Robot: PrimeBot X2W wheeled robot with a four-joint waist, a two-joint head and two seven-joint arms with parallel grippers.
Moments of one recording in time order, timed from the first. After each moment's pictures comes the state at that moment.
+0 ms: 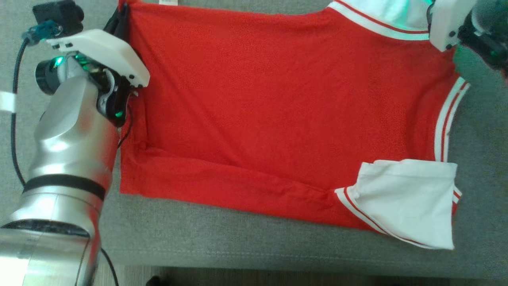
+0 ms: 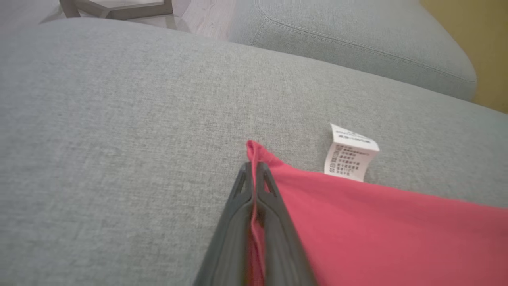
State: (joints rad) left arm -1.03 0.11 -0.28 1.11 -0.49 -0.11 -0.17; right arm -1.22 -0.58 0.97 0.60 0.82 0.12 0.28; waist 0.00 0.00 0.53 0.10
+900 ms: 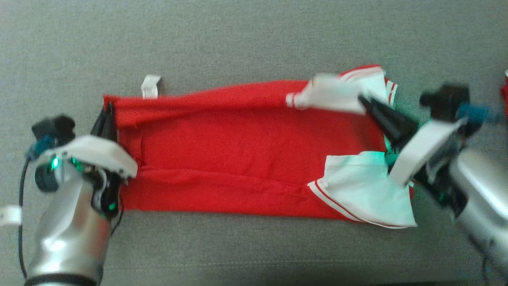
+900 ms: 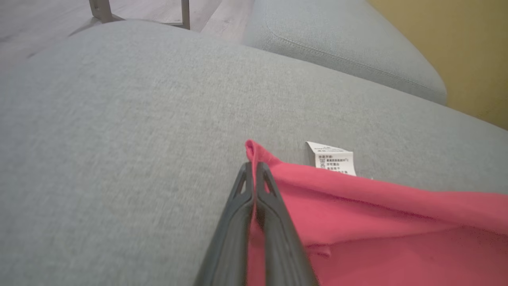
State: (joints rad) left arm -0.59 0.19 -0.25 0.83 -0.55 -0.06 -0.24; right arm -0.65 -0.59 0.81 0.30 0.78 0.12 0.02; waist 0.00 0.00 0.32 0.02
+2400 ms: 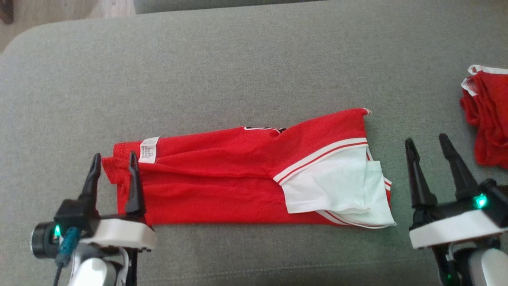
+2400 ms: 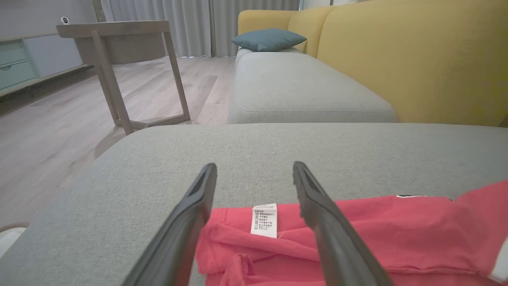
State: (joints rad) left arm -0.02 0.26 -0.29 0.02 -0.31 0.29 -0.25; right arm 0.04 -0.15 0.04 -0.12 0.26 0.12 -0.03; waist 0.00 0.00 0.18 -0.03
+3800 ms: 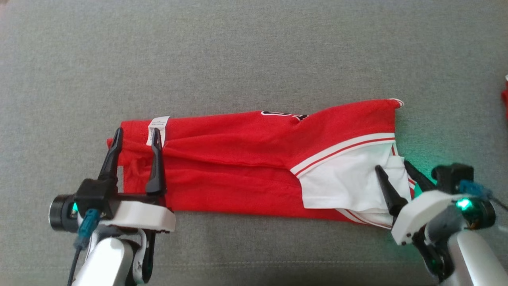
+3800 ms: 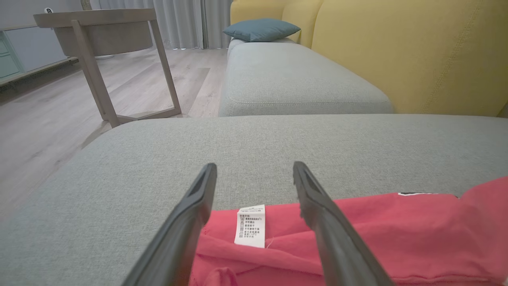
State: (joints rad) left arm -0.11 0.25 -0.37 0.00 -0.28 0.29 -0.24; right arm -0.09 -0.18 0.12 0.22 0.28 0.12 0.22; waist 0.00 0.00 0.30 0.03
